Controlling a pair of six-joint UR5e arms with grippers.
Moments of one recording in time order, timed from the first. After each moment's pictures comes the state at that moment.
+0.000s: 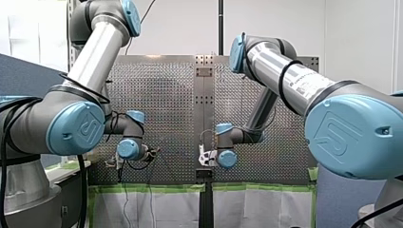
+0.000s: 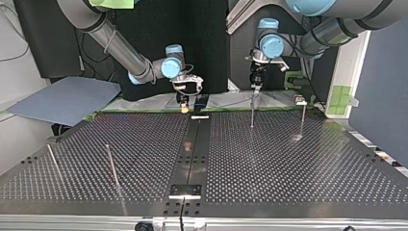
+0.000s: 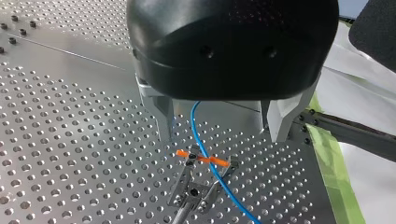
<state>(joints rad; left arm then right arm) -0.13 -2.17 -2.19 -2.19 -1.61 -1.69 2.23 -0.53 1.36 -0.68 1.73 1.51</state>
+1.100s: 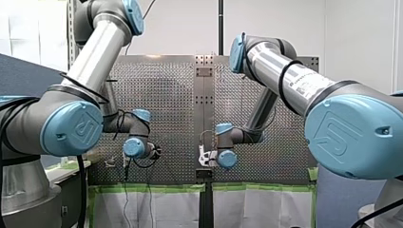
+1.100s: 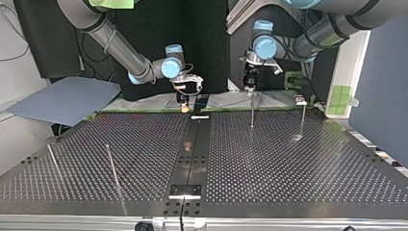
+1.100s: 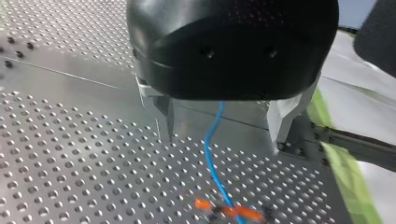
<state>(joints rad) -0.20 -2.17 -2.14 -2.20 -1.64 -1.70 2.23 -0.53 1.36 -0.67 1.72 1.51</state>
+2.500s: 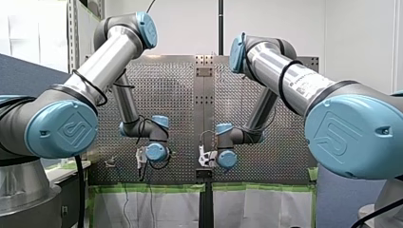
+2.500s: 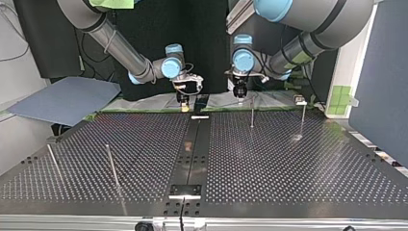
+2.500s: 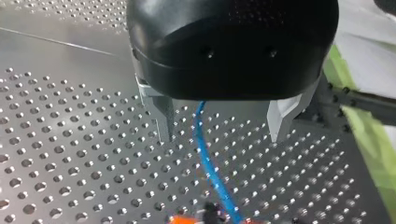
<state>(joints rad) -0.32 -2.32 -1.90 -2.27 -1.87 -1.70 2.23 -0.53 1.36 -0.66 1.72 1.51</state>
